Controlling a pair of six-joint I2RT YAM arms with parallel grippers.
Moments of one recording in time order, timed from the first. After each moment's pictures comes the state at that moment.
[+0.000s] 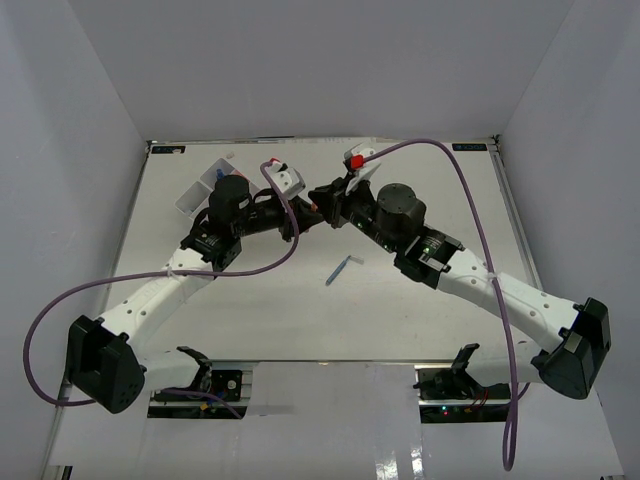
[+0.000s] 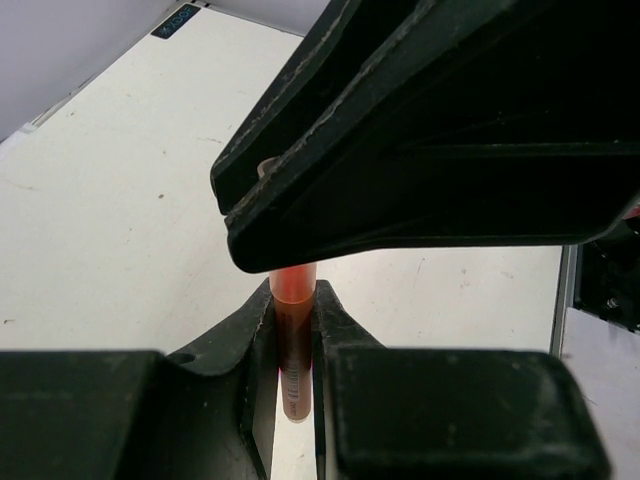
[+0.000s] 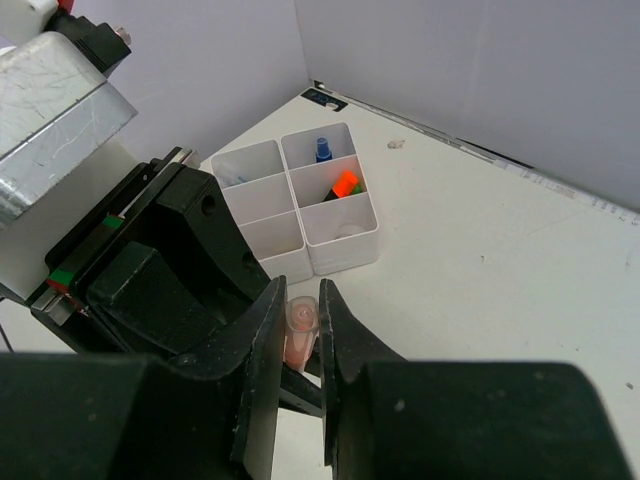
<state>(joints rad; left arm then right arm) -0.53 1.22 0.99 0.11 0.64 0.06 0.93 1.27 1.13 0.11 0.10 0.14</state>
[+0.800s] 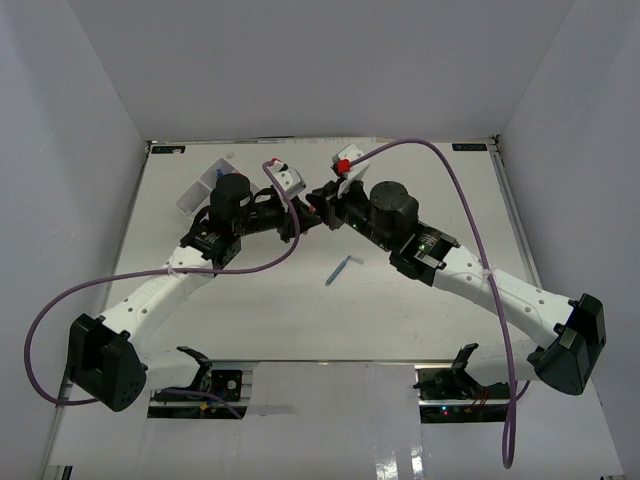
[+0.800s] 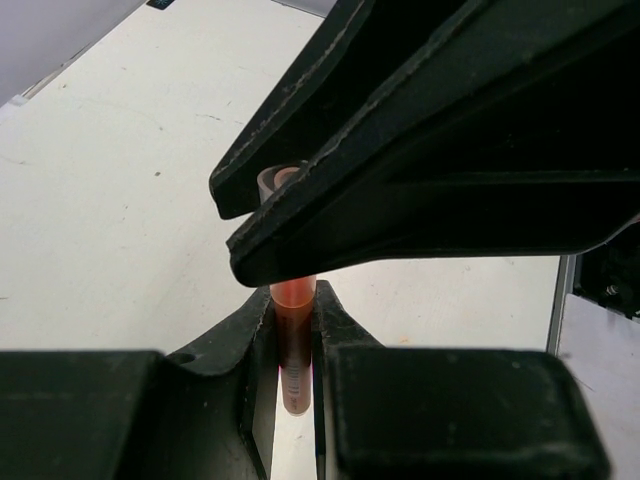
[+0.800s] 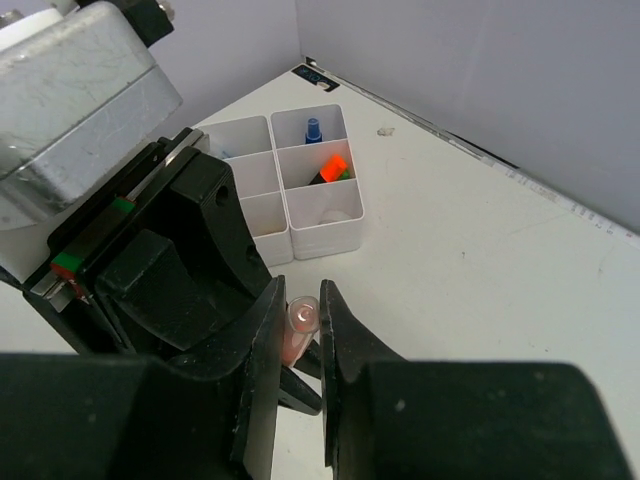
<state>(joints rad) -0.51 1.23 1.00 0.04 0.64 0.08 0.94 1.31 1.16 0.05 0.10 0.06</state>
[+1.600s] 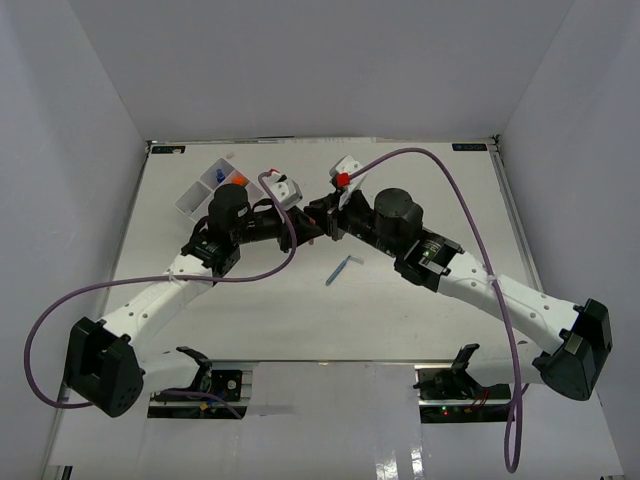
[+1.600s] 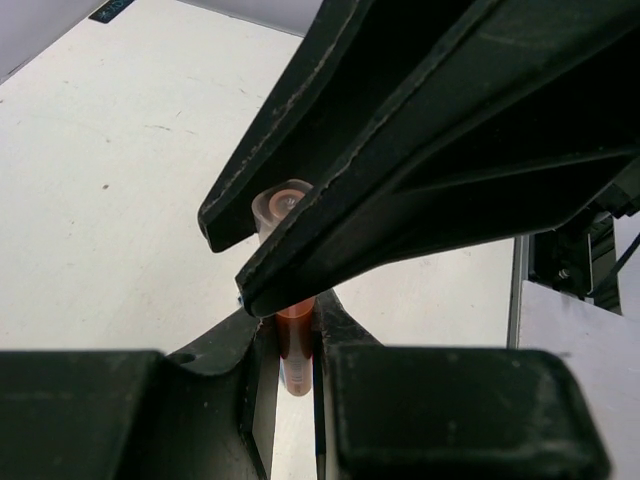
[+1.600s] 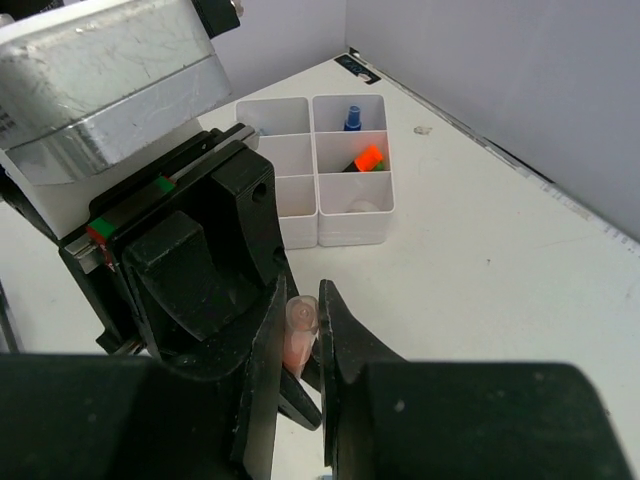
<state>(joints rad) -0.51 1.21 0.91 0.15 0.73 0.03 0.94 1.26 1.10 0.07 -0.02 -0.01</state>
